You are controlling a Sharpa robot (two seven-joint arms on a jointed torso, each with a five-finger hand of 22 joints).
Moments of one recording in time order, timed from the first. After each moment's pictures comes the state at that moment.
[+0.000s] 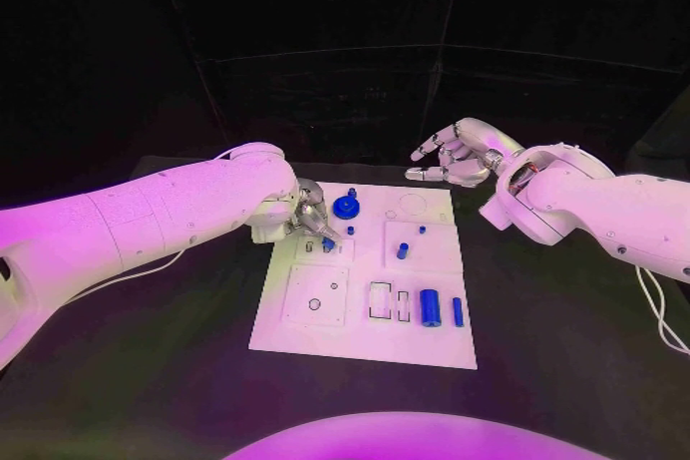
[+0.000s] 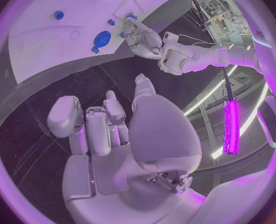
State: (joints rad) left arm 1.32 -0.48 -0.11 1.15 -0.95 0.29 -0.55; left_hand 1.32 -0.04 0.29 0.22 0.18 0.89 0.05 0.60 0.54 1.28 -0.02 1.06 0.94 1.47 -0.09 1.56 1.31 0.08 1.43 0.02 1.32 1.17; right arm 1.28 -0.84 -0.04 1.48 -1.02 -0.37 0.00; right_hand 1.32 -0.08 -0.18 0.26 0.36 0.85 0.16 0.23 0.07 1.30 0.07 1.18 1.18 1.47 -0.01 1.40 1.30 0.09 1.34 0.09 1.30 1.03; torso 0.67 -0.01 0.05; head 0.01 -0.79
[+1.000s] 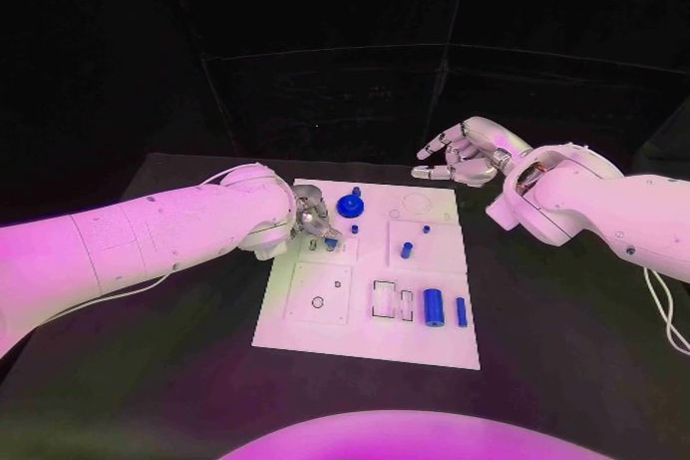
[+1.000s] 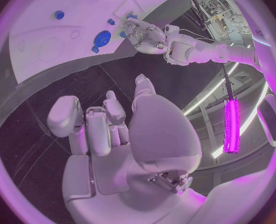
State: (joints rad) left arm 1.27 -0.58 -0.13 1.30 -1.03 0.03 -0.51; left_hand 1.23 -0.11 0.48 0.18 0.17 0.89 0.05 0.63 0.58 1.29 -0.03 1.06 0.93 1.47 -0.09 1.56 1.31 0.08 1.43 0.02 1.32 1.19; right arm 1.28 -0.85 -0.04 1.48 -1.01 -0.37 0.01; right_hand 1.31 -0.07 -0.19 0.26 0.36 0.85 0.16 0.23 0.07 1.30 0.07 1.18 1.18 1.47 -0.01 1.40 1.30 0.09 1.34 0.09 1.30 1.03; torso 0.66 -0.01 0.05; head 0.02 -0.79
